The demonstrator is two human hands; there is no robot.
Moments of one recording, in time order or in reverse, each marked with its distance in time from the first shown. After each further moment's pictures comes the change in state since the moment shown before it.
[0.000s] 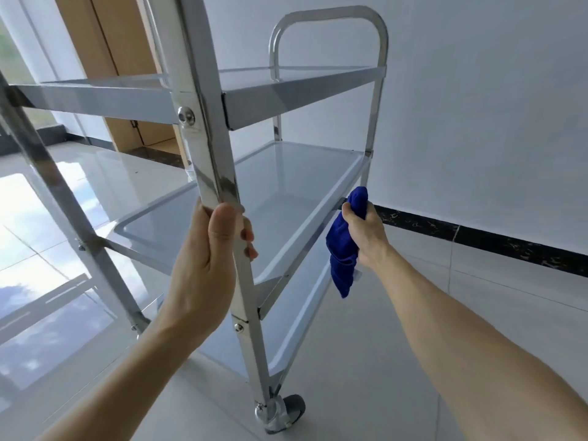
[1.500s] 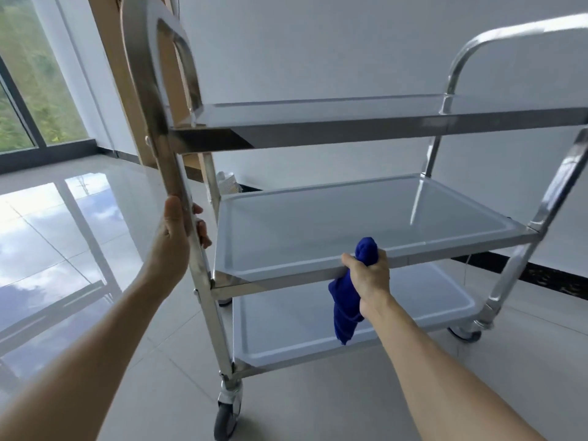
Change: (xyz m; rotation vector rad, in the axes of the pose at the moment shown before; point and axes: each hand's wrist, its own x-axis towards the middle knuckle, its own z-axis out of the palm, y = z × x) left_hand 0.061 -0.039 -0.069 0.012 0.140 -0.162; right_hand -0.054 0.016 0.013 0.054 0.104 0.118
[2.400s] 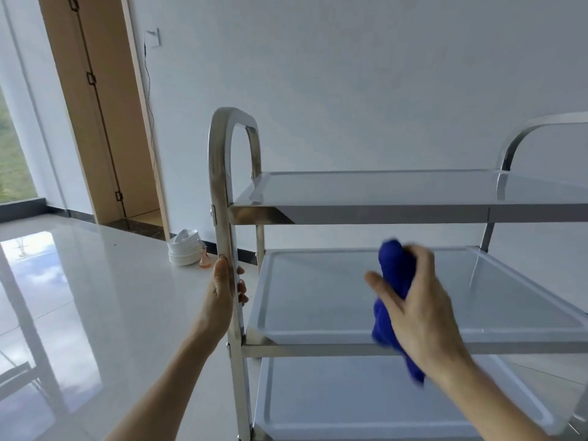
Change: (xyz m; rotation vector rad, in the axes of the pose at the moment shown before) left_hand -0.005 0.018 0.103 -0.243 -0.191 -0.133; right_hand -0.107 -0.128 -0.104 -0.550 0.160 -0.744
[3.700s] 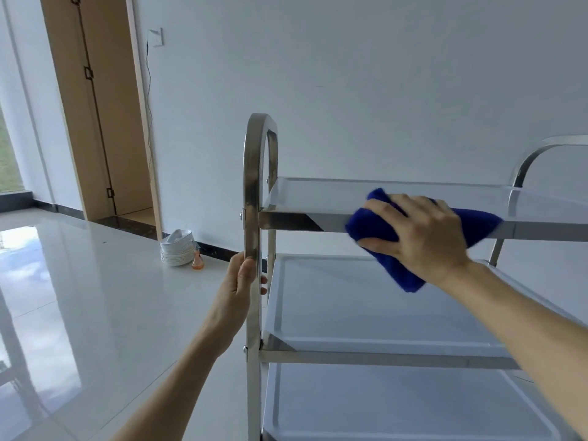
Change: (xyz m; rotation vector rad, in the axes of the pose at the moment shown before) left_hand -0.001 0.000 0.000 0.065 -0.156 0.176; right_hand 0.106 -0.012 -0.024 -0.946 0.094 -0.771
